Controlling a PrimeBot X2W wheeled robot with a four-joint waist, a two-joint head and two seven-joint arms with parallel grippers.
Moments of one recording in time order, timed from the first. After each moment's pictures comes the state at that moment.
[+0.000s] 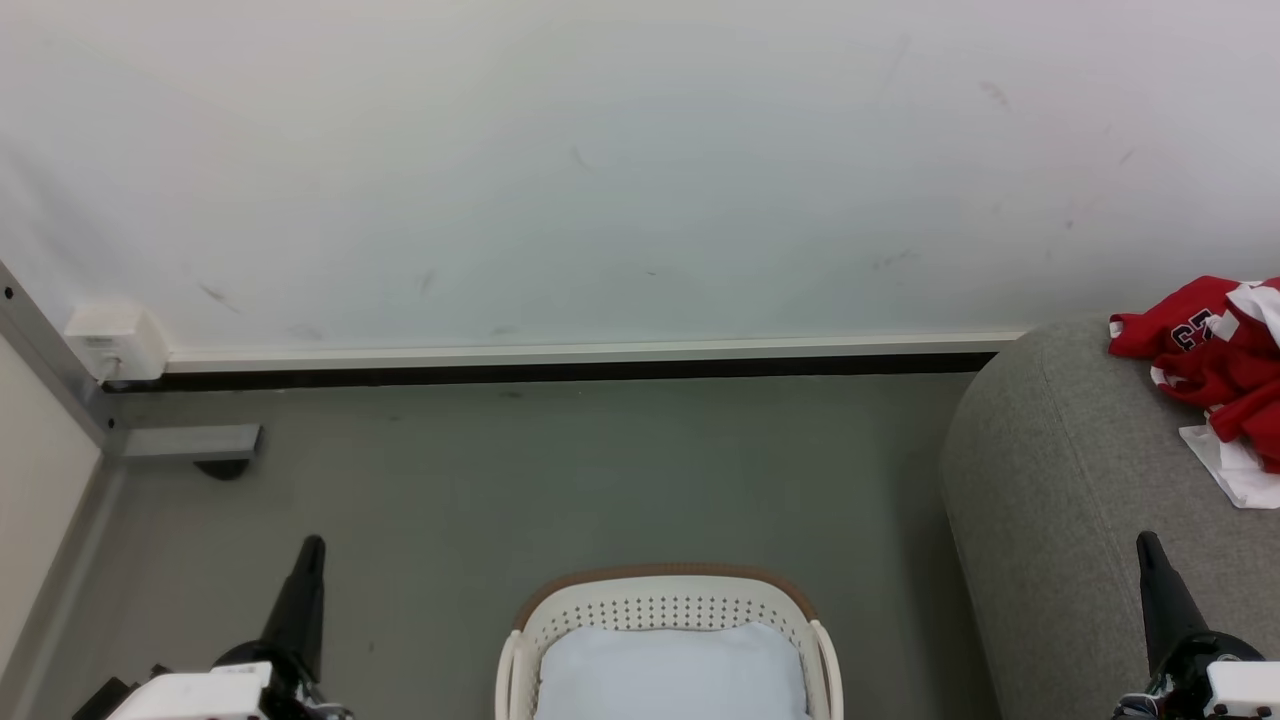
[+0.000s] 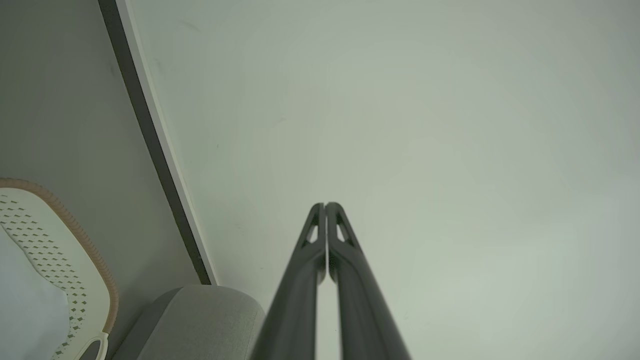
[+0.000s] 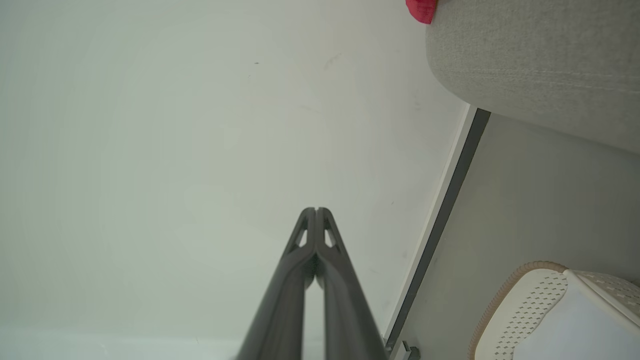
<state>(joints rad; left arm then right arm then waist) -0.10 0.05 0.11 0.25 -1.61 -0.13 0.11 -0.10 -0.05 -0.11 0.25 1.61 0.13 0.11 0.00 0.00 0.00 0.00</state>
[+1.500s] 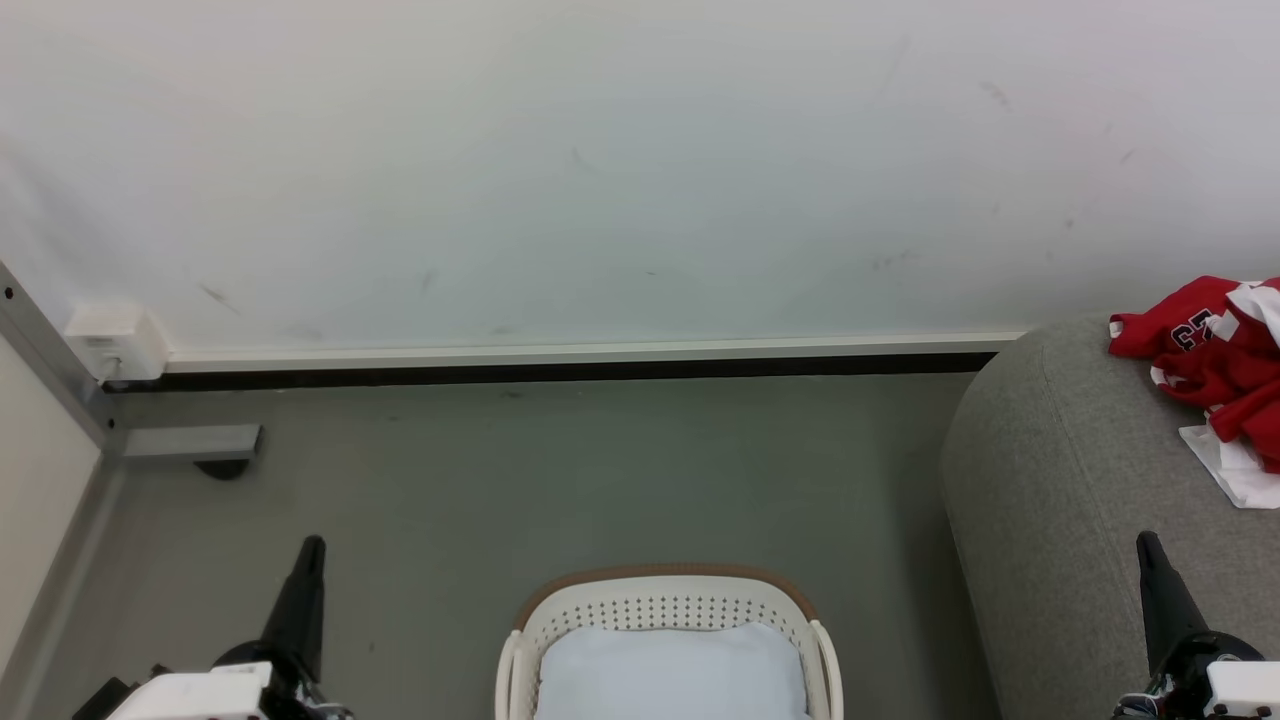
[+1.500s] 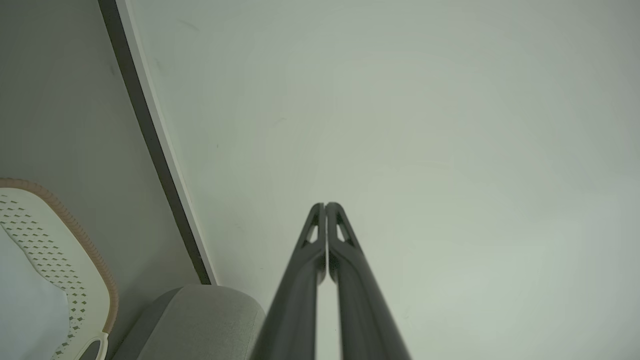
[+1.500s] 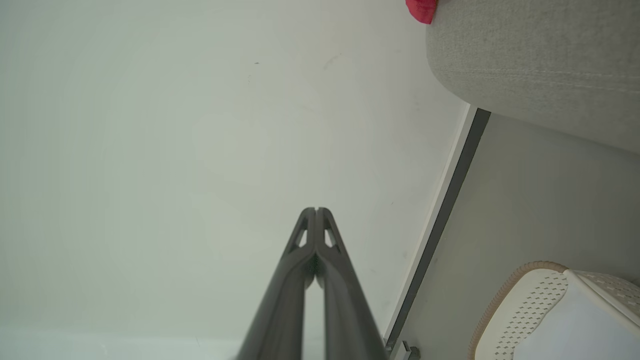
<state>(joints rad) -0.10 0.05 0.11 0.25 -1.61 -0.13 0.11 -0.10 -0.05 -0.11 0.25 1.61 0.13 0.11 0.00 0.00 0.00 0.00</state>
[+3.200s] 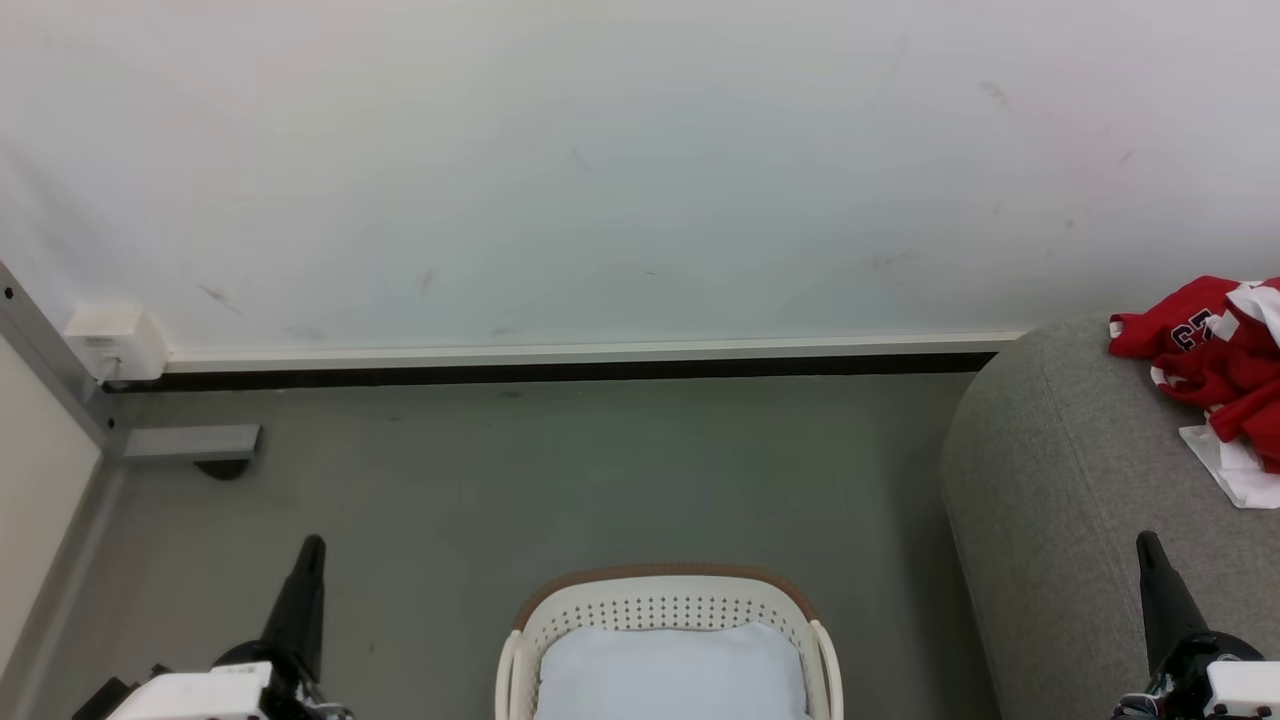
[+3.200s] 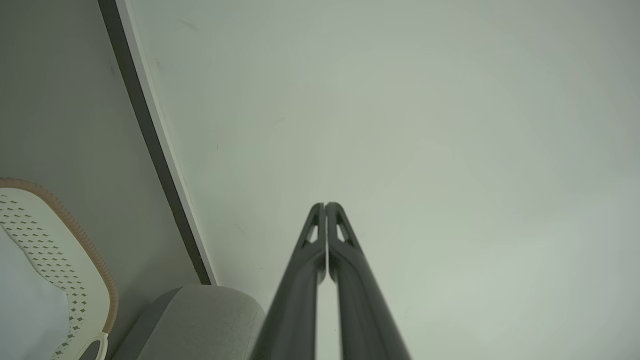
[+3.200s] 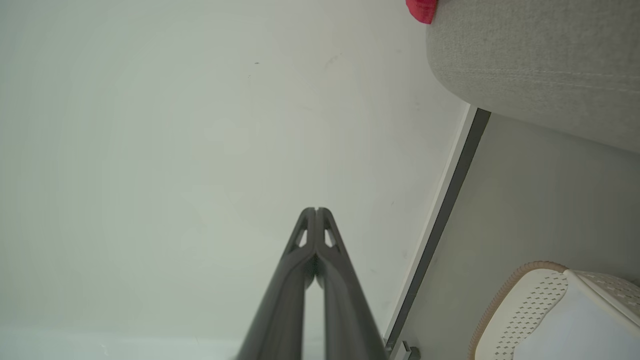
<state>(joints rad) -0.10 0.05 0.11 0.25 -1.61 -0.13 0.11 -0.10 -0.05 -0.11 0.25 1.61 0.13 0.11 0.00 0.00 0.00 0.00</state>
